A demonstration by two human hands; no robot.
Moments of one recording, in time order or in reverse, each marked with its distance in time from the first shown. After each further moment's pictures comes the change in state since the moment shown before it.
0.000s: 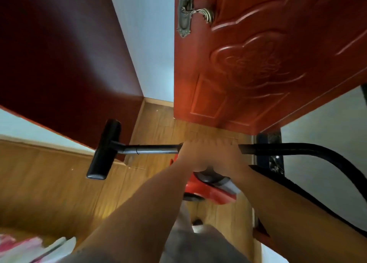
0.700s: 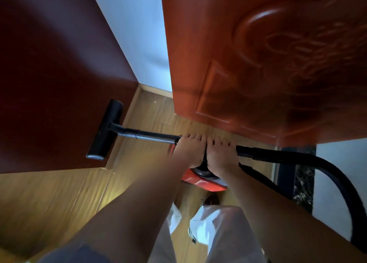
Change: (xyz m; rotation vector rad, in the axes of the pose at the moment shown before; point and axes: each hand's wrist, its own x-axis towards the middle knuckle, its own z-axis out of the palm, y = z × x) left_hand 0.260 -0.111 0.174 0.027 0.015 -0.048; right_hand 0.289 0.039 0.166 0.080 0.073 -0.021
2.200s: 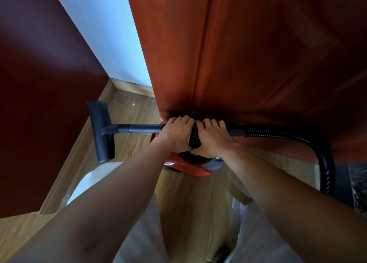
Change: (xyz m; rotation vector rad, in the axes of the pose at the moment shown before) left_hand 0.208 -0.119 0.250 -0.108 0.111 0.003; right_hand 0.254 0.021 0.251 0.104 0.008 -0.158
